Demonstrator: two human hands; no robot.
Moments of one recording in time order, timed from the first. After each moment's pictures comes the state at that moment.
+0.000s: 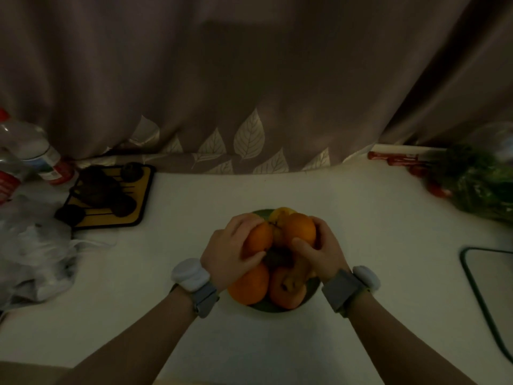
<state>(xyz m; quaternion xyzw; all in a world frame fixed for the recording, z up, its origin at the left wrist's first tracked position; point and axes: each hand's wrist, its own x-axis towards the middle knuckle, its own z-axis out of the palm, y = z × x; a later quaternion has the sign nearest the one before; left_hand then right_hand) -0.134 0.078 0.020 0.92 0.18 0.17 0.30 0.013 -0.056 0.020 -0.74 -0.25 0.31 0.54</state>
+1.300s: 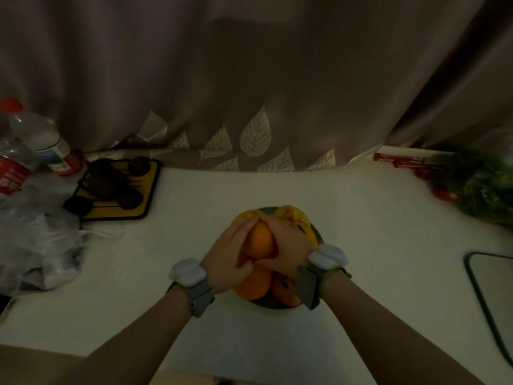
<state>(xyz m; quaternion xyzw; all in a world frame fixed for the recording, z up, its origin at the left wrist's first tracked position) -0.146 0.080 0.000 0.89 0.19 0.12 0.40 -0.008 -0.015 0.023 -0.76 -0.56 0.25 0.22</state>
